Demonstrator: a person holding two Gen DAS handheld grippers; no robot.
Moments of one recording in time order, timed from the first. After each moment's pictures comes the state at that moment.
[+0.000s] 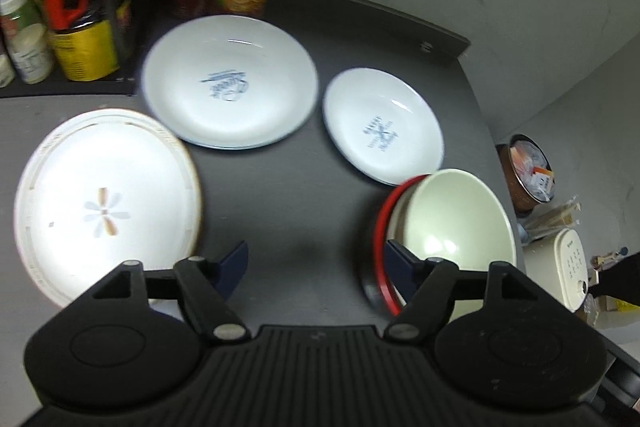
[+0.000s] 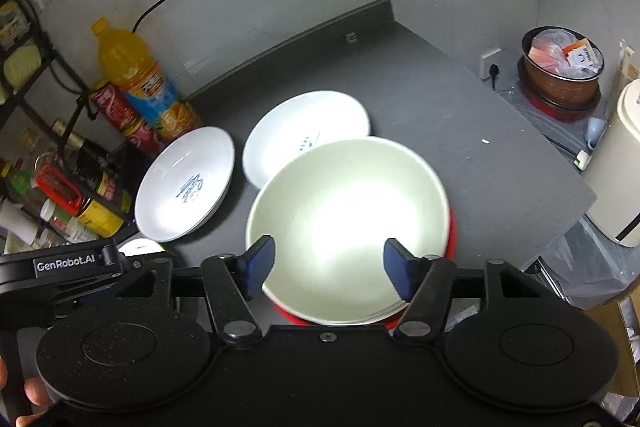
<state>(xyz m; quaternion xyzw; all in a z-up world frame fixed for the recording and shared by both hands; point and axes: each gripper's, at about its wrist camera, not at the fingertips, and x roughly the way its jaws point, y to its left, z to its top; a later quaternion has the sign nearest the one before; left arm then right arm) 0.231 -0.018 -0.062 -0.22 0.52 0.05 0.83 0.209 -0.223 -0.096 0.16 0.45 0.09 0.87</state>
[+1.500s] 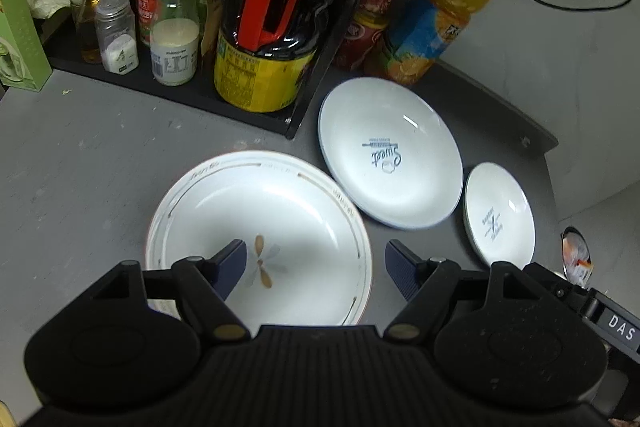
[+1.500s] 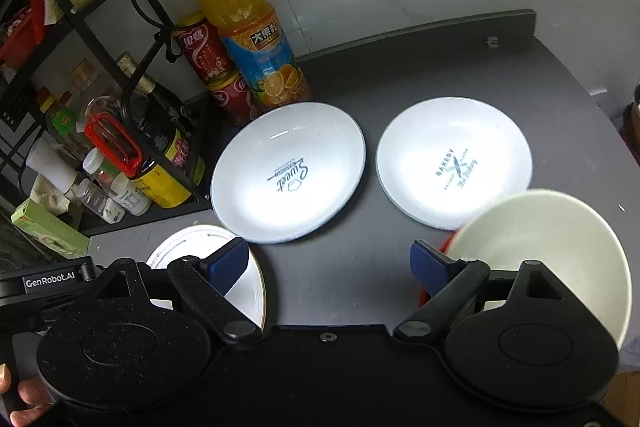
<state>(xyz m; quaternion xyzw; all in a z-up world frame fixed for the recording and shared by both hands) 0.205 0.125 -0.064 -0.28 0.47 0.16 0.82 0.270 -0.103 -0.084 0.09 0.47 0.21 0.85</state>
